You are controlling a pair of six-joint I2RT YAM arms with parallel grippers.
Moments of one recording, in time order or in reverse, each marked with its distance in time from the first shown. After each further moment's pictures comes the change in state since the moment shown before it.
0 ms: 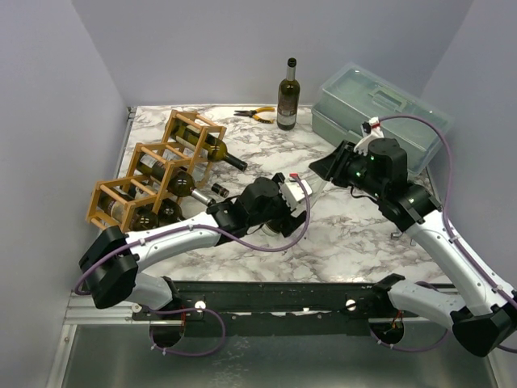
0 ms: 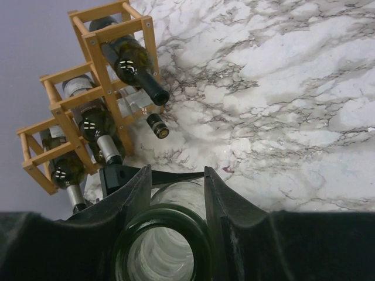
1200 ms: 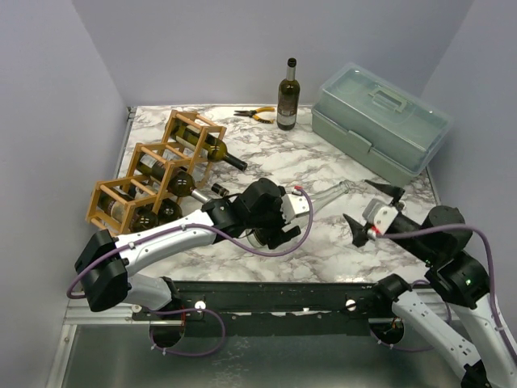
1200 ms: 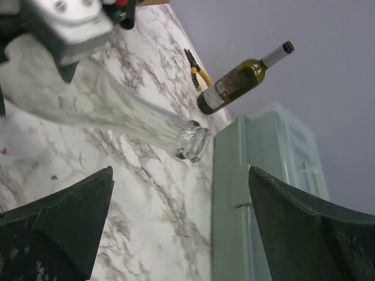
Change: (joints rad) left arm -0.024 -0.037 0.080 -0.378 0.098 0.123; right arm 0.001 -0.573 -0.208 -0.141 -0.188 -1.370
